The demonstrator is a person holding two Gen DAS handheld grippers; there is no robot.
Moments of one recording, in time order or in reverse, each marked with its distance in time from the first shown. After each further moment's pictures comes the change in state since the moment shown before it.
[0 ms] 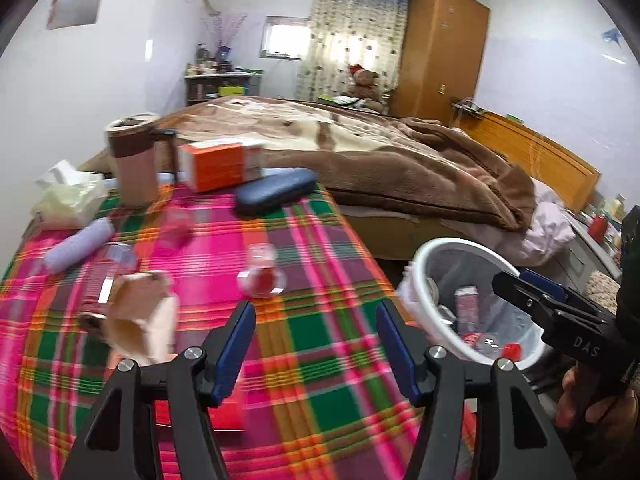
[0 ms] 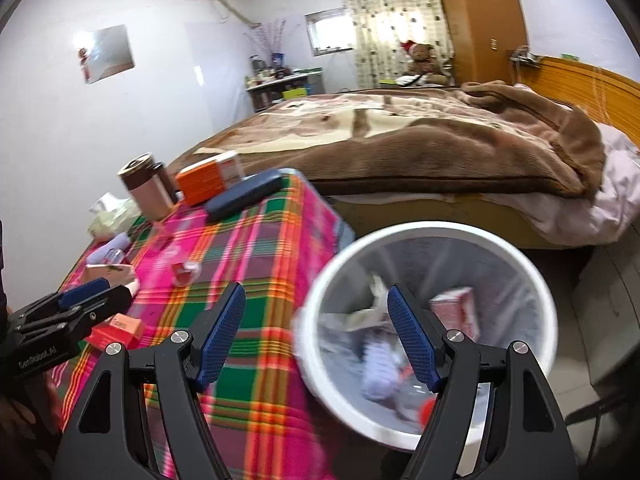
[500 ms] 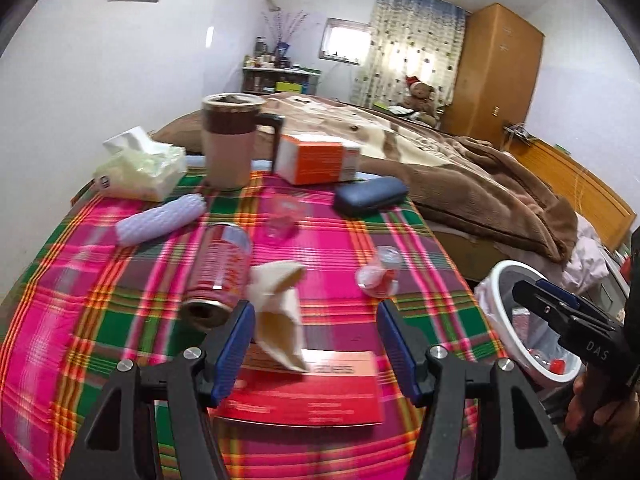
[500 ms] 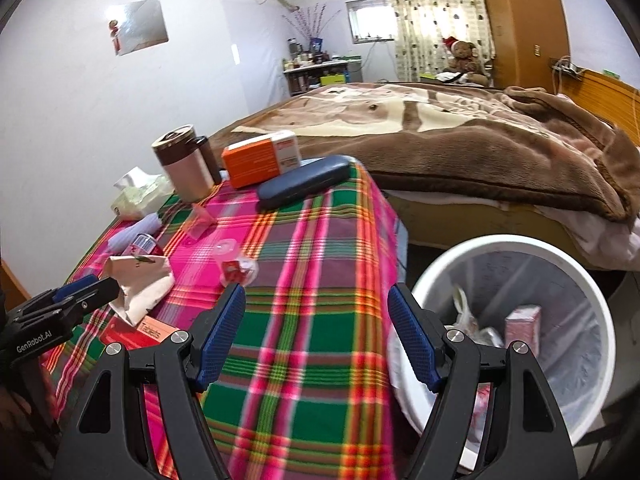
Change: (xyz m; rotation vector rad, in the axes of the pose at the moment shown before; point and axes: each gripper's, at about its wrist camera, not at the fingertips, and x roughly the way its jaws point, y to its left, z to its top) left arm -0.013 0.093 -0.007 -0.134 -0.011 0.125; right arm 0.033 0.057 0.005 -0.082 0.047 0.079
